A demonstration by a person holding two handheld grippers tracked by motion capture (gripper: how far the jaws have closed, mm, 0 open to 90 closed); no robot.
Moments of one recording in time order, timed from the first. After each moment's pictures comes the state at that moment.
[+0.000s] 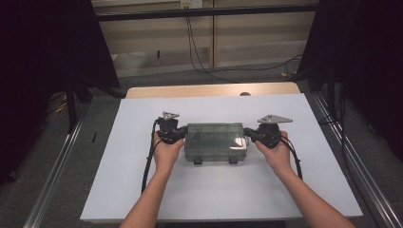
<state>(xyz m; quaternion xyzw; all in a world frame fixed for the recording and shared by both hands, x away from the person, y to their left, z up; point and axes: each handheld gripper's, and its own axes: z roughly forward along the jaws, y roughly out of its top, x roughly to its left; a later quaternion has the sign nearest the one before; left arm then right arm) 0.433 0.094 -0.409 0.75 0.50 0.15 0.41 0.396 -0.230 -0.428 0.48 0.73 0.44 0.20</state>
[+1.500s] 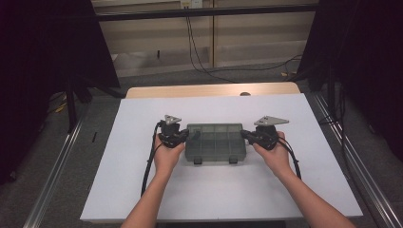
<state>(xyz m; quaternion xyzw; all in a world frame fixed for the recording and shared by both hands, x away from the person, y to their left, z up) 0.426 0.092 -0.418 0.77 0.47 0.16 0.41 0.393 -0.223 -0.429 0.45 0.75 0.44 0.19</state>
